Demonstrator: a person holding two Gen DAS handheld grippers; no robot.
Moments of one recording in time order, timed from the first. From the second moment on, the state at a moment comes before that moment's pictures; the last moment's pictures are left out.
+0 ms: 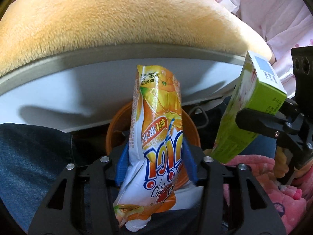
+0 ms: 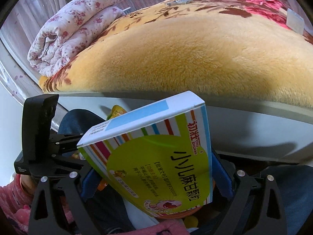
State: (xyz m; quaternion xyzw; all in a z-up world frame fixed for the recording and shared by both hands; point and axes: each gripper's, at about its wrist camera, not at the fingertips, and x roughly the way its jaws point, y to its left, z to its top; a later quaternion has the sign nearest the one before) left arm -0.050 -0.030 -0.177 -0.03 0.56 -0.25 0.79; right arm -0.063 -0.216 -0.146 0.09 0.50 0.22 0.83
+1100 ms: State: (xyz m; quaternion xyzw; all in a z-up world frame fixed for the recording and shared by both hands) left arm -0.054 -0.014 -0.096 0.01 0.45 -0.24 0.86; right arm -0.066 -0.250 -0.086 0.09 0.42 0.20 0.88
